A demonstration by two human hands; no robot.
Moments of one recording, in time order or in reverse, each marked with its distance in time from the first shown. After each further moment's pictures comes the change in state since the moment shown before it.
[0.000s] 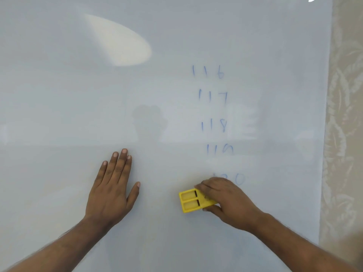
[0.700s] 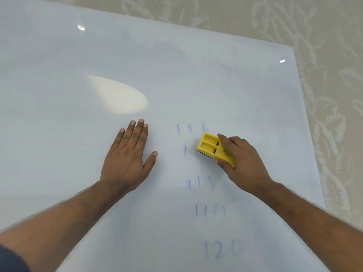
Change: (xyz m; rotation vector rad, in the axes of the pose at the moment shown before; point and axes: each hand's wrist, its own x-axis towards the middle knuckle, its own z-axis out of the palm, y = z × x) left_hand 0.230 0.035 -0.057 0.001 0.166 0.043; right_hand 0.111 0.101 -0.155 -0.222 0.511 0.236
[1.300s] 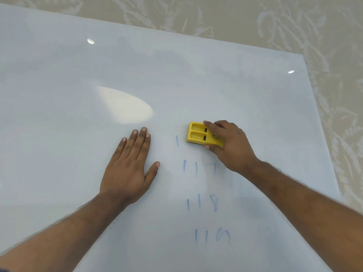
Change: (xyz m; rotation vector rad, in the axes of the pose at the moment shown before) left_hand 0.018 0.008 0.030 0.045 0.034 -0.006; right_hand 0.092 0.011 0.017 0.110 0.051 -0.089
